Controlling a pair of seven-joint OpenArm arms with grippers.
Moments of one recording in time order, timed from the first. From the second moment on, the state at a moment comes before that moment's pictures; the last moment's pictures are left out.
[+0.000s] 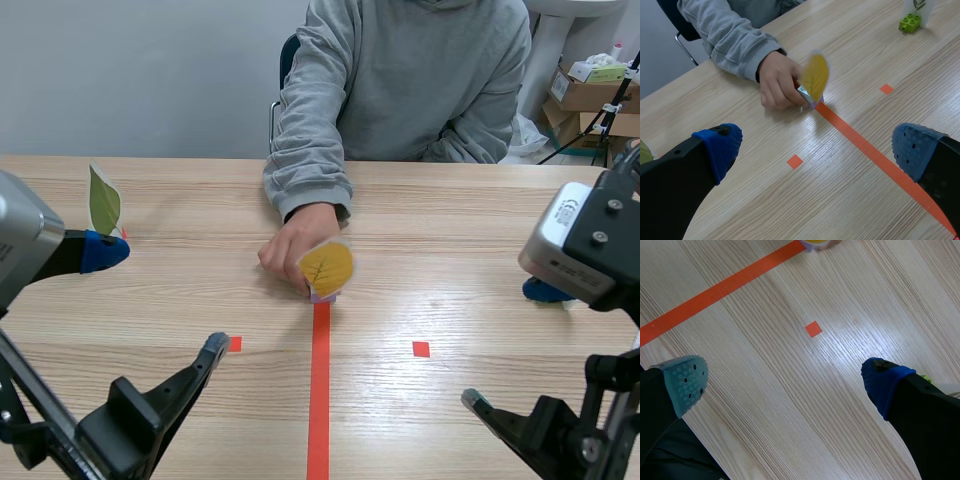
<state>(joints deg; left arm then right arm) 47.3 -31.5 3.1 127.6 -3.6 -12.6 0.6 -38.1 30.2 9.2 126.0 11.2 39.9 -29.3</state>
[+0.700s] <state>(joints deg) 47.0 -31.5 3.1 127.5 -3.6 -12.6 2.4 -38.1 30.2 9.2 126.0 11.2 39.9 -28.9</state>
